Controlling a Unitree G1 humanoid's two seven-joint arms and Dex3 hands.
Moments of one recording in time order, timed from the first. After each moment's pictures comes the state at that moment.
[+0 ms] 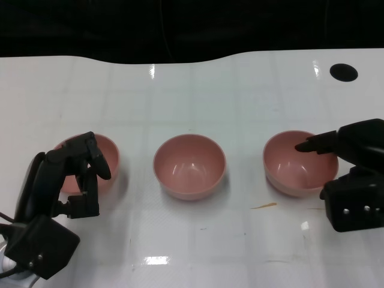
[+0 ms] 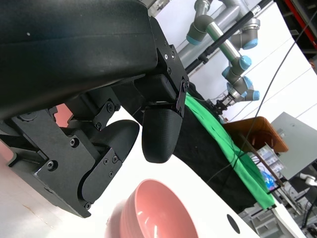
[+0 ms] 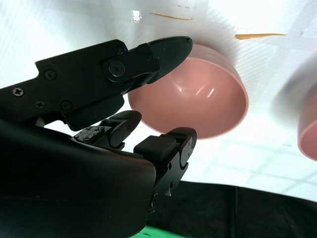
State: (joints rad) left arm -0.30 0.24 0.01 0.73 0.24 -0.90 0.14; right arm -0.49 -0.56 0.33 0.32 -0.69 -0.21 0.31
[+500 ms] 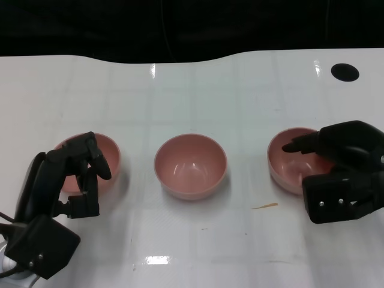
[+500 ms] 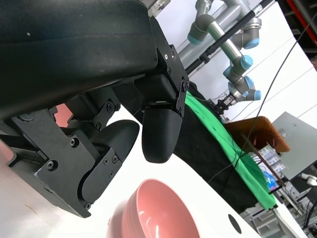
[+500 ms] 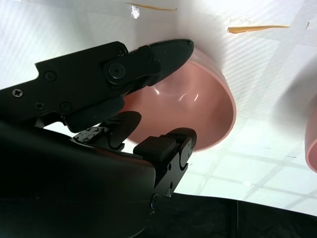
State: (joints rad) left arm -0.30 0.24 0.01 0.73 0.24 -0.89 0.14; right arm -0.61 -0.47 0.42 0.59 -0.73 -0.26 0.19
